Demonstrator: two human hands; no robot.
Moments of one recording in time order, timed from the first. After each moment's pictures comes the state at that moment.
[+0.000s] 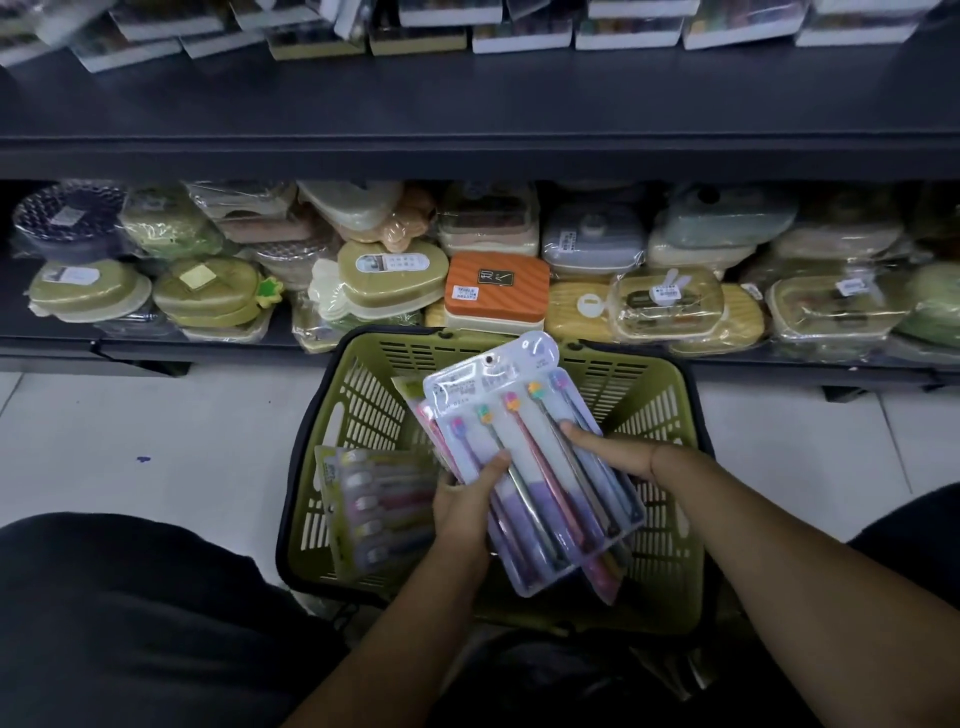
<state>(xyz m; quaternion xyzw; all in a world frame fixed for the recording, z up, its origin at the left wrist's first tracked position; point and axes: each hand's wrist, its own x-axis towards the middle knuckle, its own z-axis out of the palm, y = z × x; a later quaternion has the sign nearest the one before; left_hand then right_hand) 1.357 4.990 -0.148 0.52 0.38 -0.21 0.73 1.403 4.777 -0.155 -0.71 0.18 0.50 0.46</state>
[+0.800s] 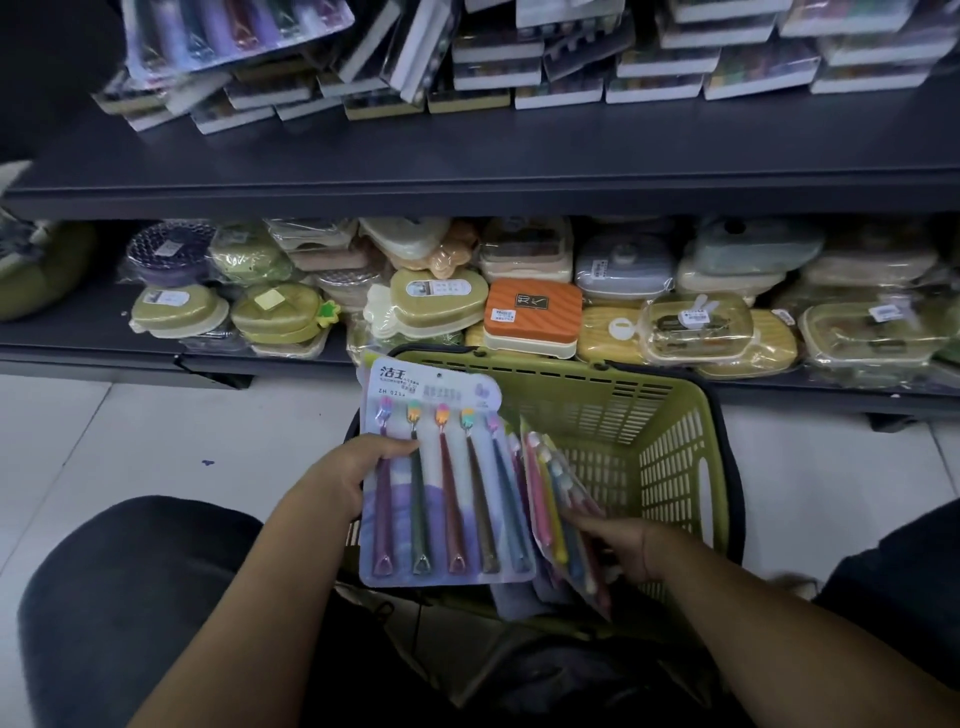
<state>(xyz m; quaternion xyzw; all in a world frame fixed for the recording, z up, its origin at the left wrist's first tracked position) 1.426 5.119 -0.056 0.64 0.35 -0.34 0.59 1.338 4.832 -0.199 -0.54 0.35 0.47 0.60</state>
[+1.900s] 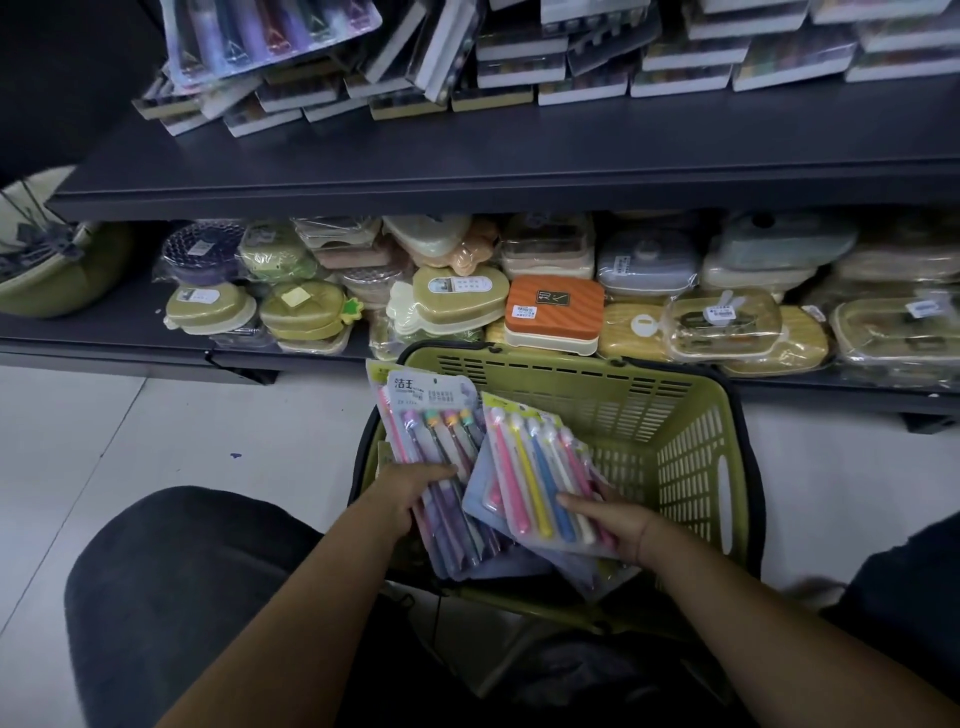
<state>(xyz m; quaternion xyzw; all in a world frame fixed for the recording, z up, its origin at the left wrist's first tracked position) 1.400 5.107 -0.088 0.64 0.39 -0.29 0.59 1.349 4.860 -0.180 -0.49 0.27 0.36 0.74</state>
